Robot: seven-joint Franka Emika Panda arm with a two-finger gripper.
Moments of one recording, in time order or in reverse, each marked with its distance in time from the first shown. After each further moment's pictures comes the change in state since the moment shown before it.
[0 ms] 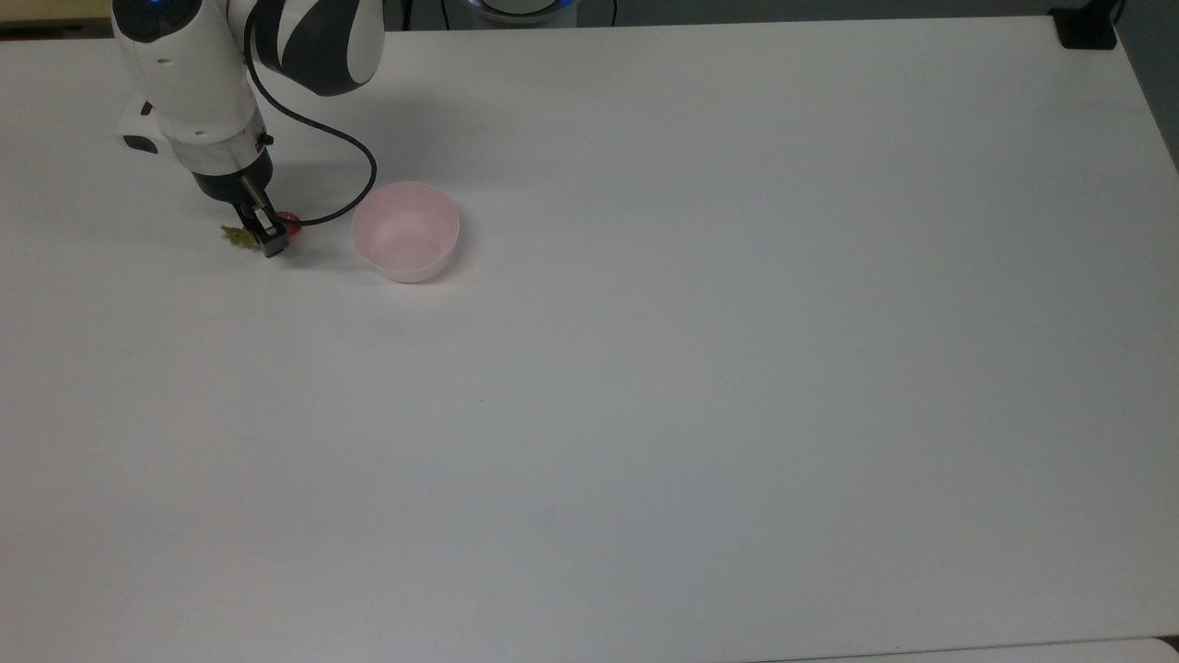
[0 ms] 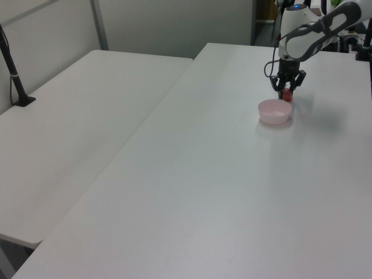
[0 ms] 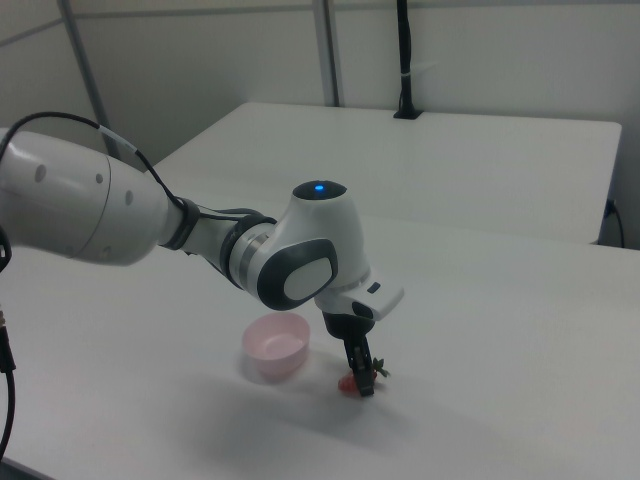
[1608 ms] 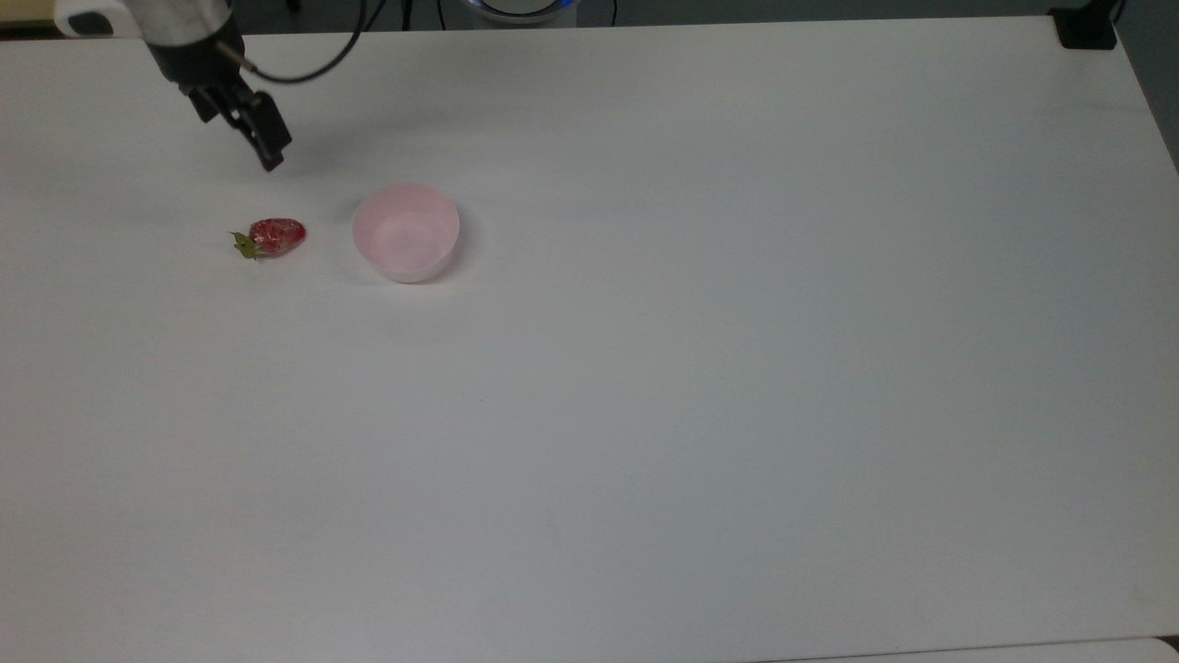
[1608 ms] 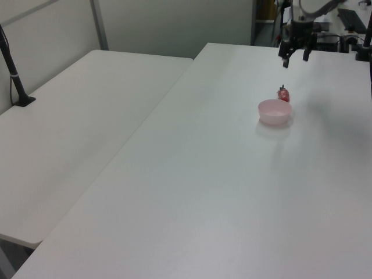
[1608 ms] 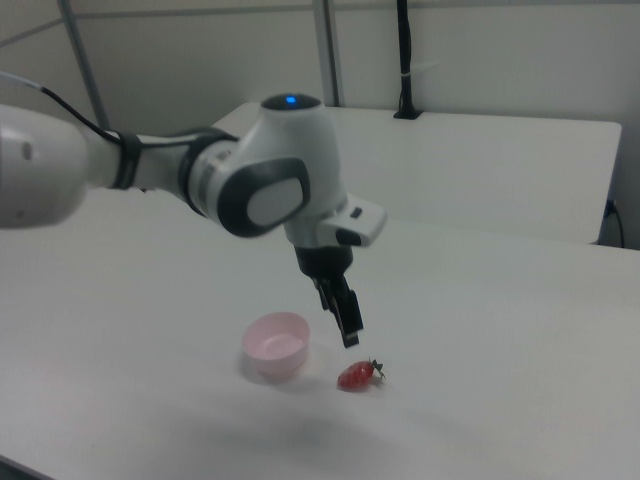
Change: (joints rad) arm 0.010 -0.232 -0.006 0.034 0.000 -0.264 -0.236
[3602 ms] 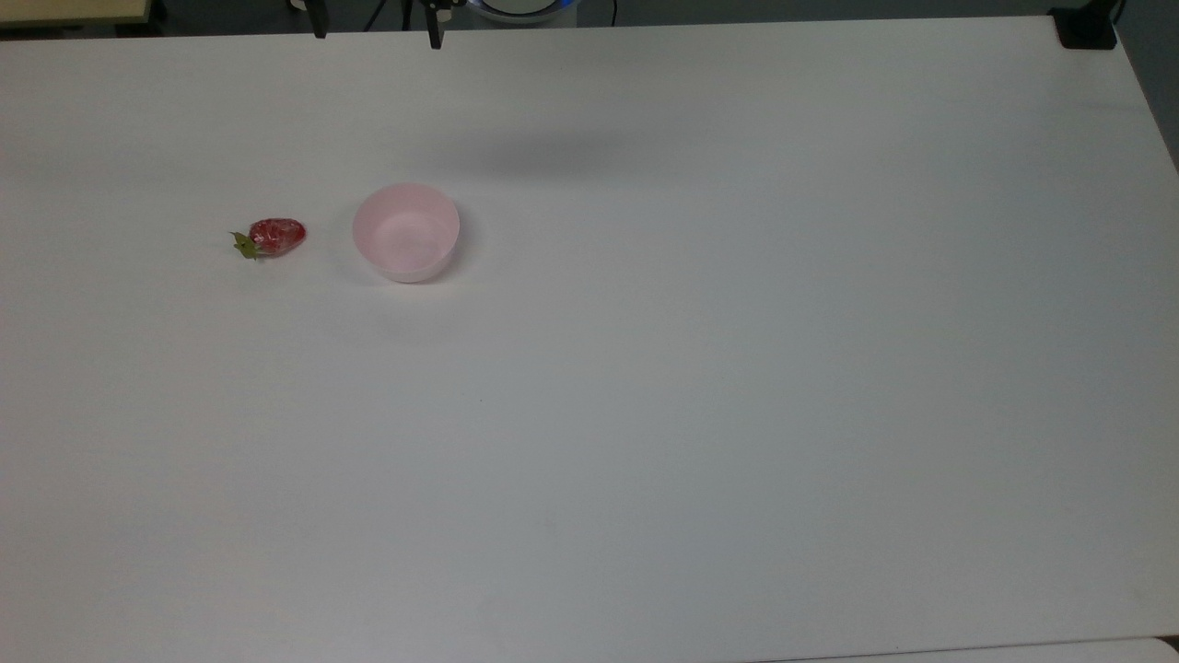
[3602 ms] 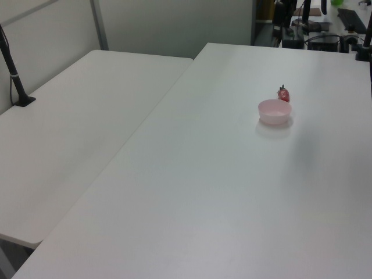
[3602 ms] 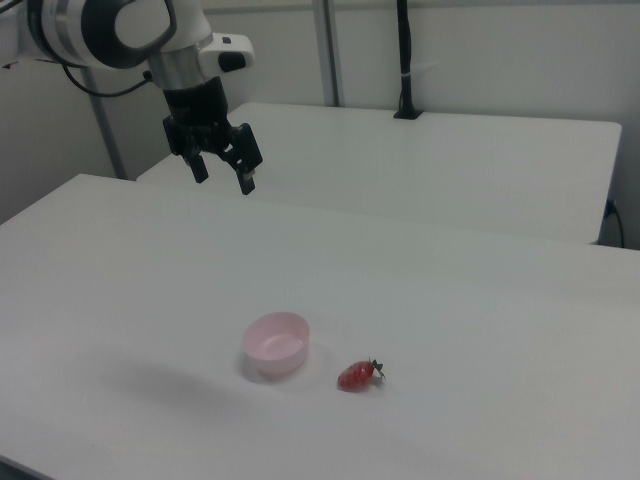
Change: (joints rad) arm 0.134 -0.141 0.179 0.295 0.008 -0.390 -0.316
